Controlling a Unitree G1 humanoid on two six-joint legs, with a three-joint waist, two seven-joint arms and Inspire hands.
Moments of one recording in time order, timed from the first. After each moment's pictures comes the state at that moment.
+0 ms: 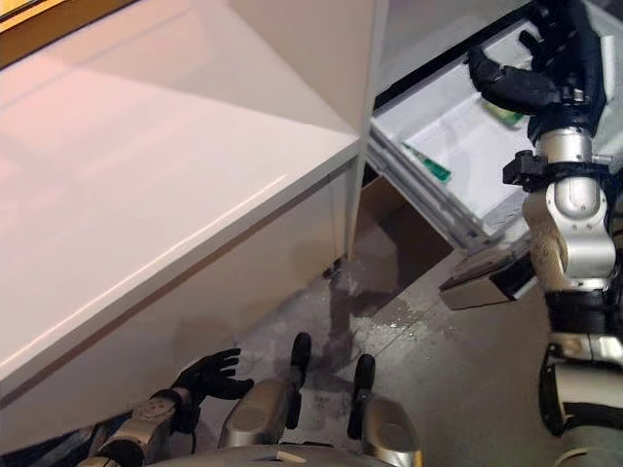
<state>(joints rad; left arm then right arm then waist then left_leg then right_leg) -0.03 0.37 -0.20 1.02 -0.15 -0.06 -0.14 -0.51 -0.70 -0.14 0.10 0.60 -0.21 -0.26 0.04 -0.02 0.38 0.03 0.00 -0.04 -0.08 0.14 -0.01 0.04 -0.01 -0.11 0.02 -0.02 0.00</state>
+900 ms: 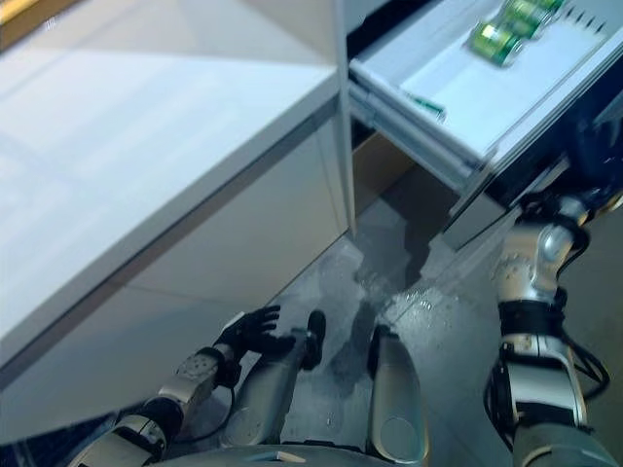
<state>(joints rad) -0.24 0.27 -0.34 0.94 -0.29 -0.09 -0.09 -0.67 -0.56 -0.20 0.57 0.98 -0.49 -0.40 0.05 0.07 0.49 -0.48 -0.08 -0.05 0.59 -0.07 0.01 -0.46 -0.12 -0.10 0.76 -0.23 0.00</state>
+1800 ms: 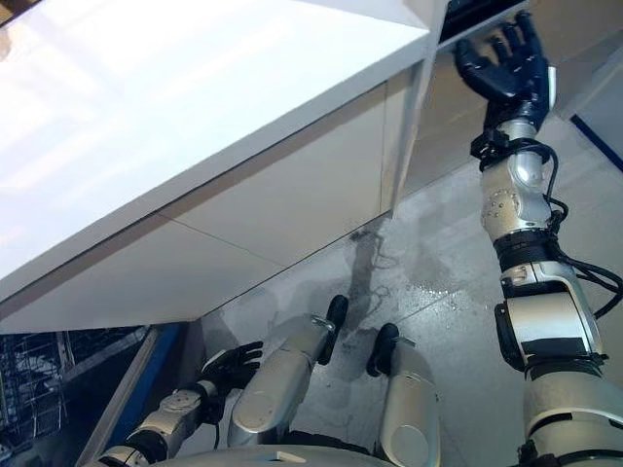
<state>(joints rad) -0.10 0.30 -0.32 1.00 -0.28 -0.07 -0.13 -0.97 -0.64 0.19 0.79 0.98 -0.24 -0.05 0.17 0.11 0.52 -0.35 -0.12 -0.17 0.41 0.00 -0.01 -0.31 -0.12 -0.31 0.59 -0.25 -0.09</state>
